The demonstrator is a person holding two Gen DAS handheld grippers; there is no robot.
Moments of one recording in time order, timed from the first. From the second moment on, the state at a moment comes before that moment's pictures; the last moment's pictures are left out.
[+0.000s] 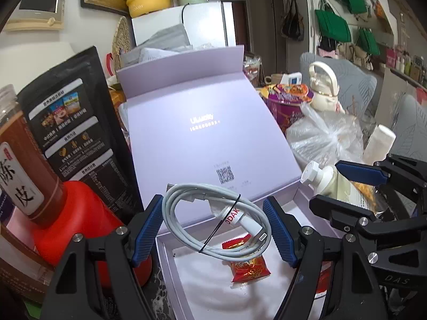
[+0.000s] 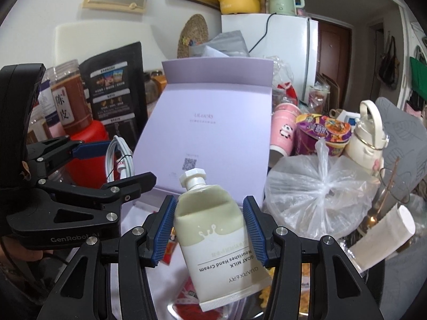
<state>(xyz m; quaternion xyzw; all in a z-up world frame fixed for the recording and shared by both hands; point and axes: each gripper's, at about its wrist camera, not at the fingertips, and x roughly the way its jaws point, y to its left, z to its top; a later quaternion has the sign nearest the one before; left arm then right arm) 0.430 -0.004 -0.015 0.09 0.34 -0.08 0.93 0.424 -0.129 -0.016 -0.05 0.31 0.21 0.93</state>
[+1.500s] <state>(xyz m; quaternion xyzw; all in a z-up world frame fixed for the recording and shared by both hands) 0.483 -0.002 -0.100 0.08 0.50 -0.07 0.86 0.461 -0.131 -0.070 -0.04 0.42 0.17 0.89</state>
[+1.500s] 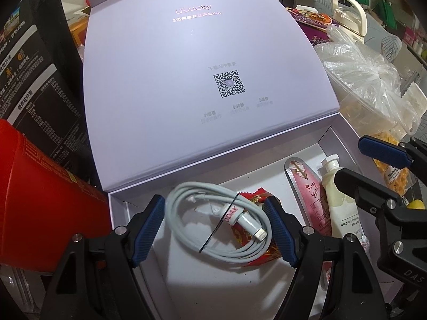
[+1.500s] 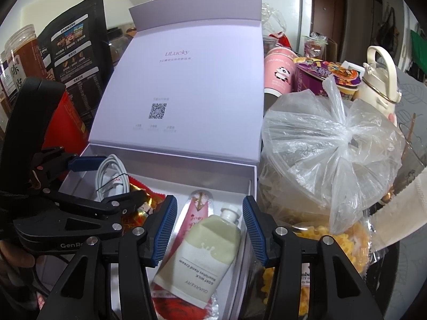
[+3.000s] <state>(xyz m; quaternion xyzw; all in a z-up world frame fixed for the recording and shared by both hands) 0.333 -0.009 0.079 0.08 0.36 -0.06 0.93 0.325 -0.145 0.067 -0.04 0.31 0.15 0.94</state>
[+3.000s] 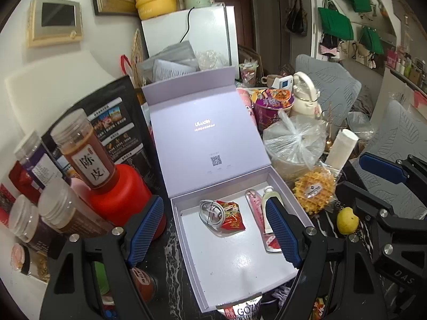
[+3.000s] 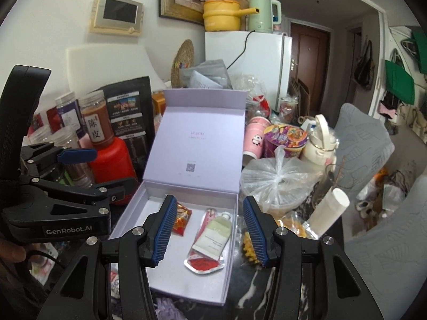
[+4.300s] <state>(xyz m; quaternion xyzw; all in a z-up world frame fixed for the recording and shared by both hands) 0.140 -0.002 0.098 0.04 0.29 -0.13 0.95 0.142 -0.171 0.088 -0.04 0.24 0.14 0.96</state>
